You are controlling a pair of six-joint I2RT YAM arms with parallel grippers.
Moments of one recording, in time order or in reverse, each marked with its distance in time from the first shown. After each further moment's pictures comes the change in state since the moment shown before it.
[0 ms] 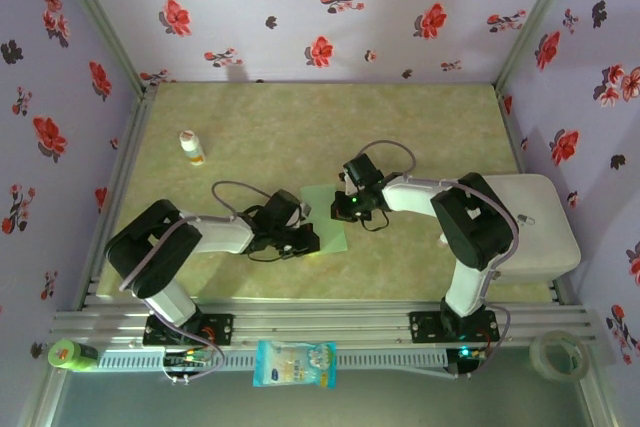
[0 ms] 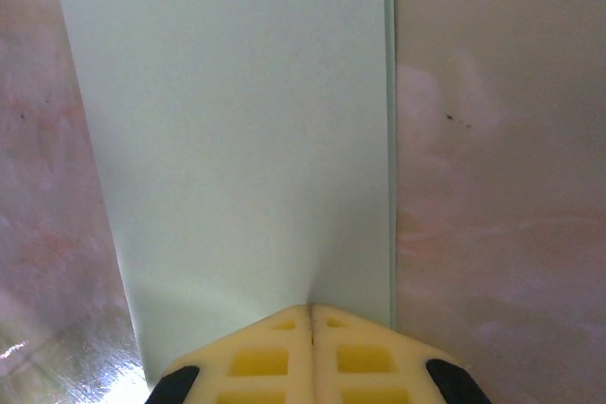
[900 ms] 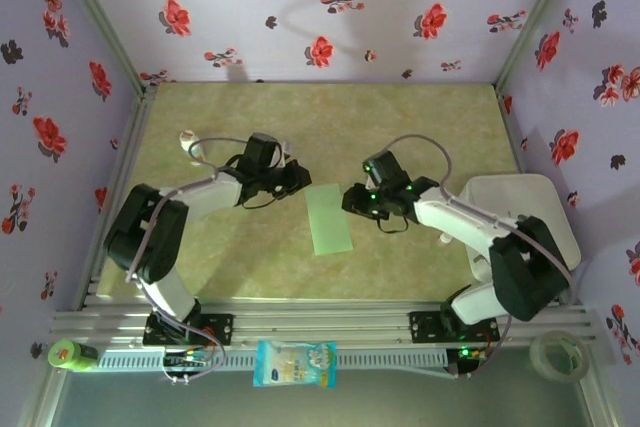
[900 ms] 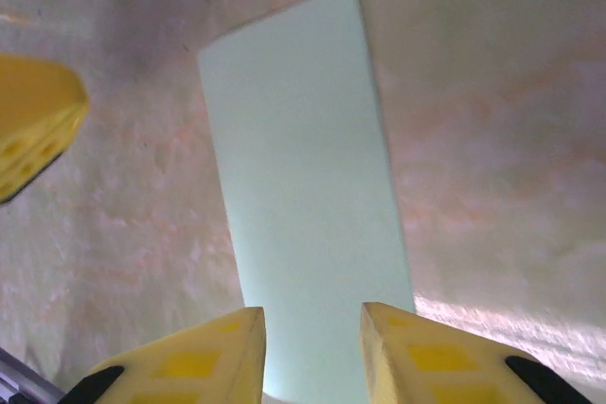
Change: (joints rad) left arm 0.287 0.075 0.348 -0.108 0.058 0.075; right arm -0.003 -0.397 -0.108 -0.129 0.113 0.176
